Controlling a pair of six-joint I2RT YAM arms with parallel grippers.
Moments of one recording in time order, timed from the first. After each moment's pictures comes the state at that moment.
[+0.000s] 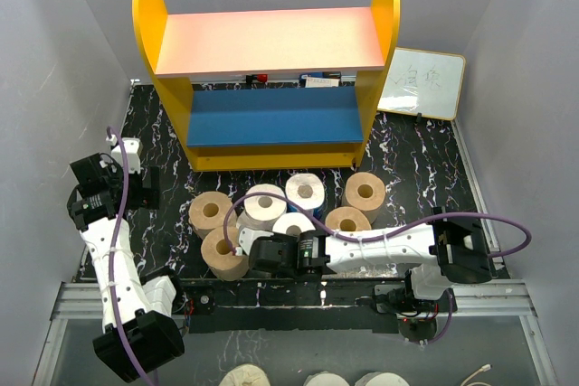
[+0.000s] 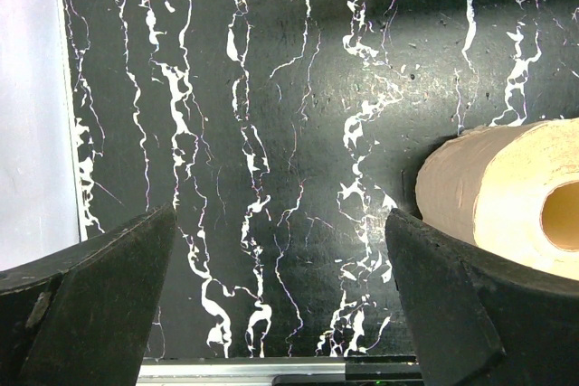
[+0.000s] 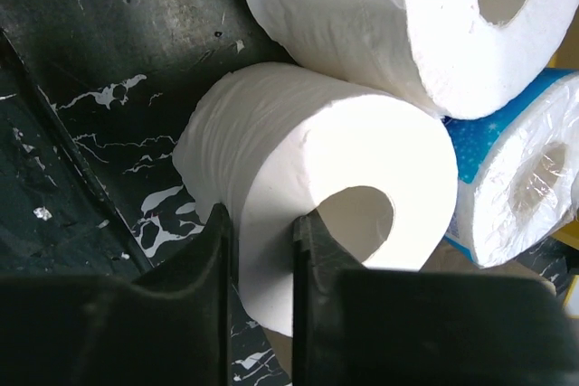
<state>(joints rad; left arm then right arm) 0.46 0.86 0.89 -0.87 0.31 0.43 1.47 1.58 1.11 -0.66 0.52 -0.04</state>
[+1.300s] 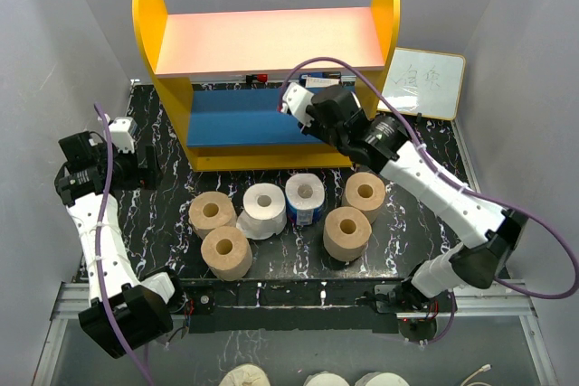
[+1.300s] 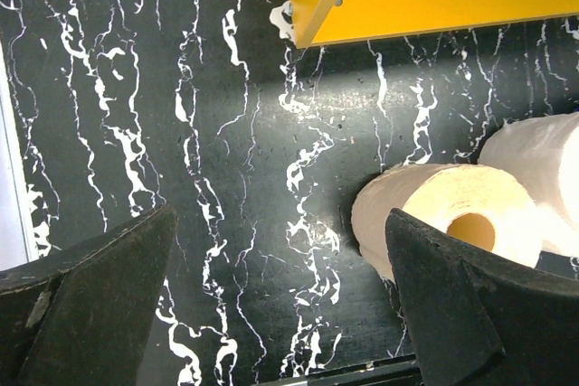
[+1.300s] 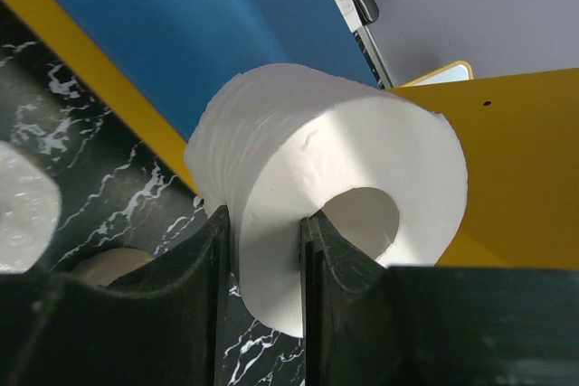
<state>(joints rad) 0.46 1.04 1.09 -0.92 0.49 0.37 0.75 1.48 1.62 -0.76 0.37 -0.56</state>
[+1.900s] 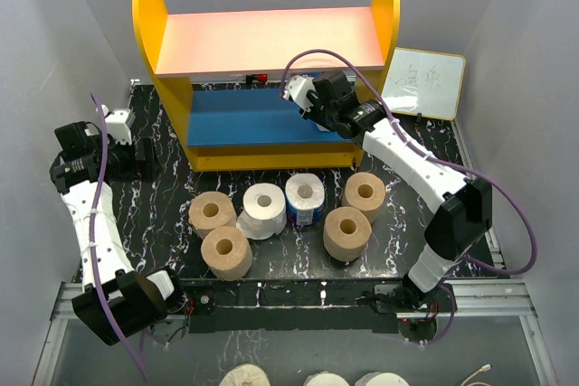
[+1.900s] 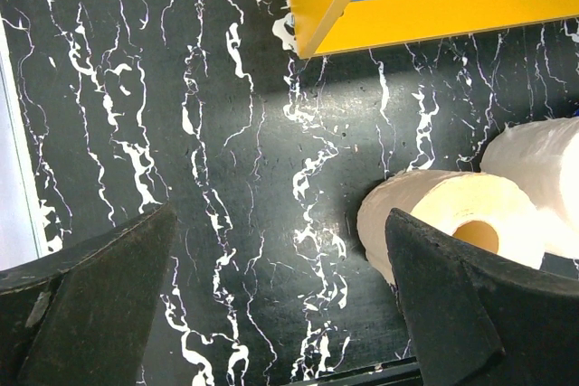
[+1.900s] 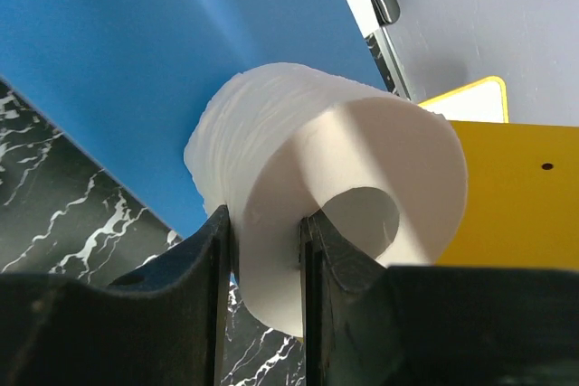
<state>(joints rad) 0.46 1.11 1.16 -0.93 0.51 0.39 0.59 1.68 1.61 -0.60 0.25 -0.66</state>
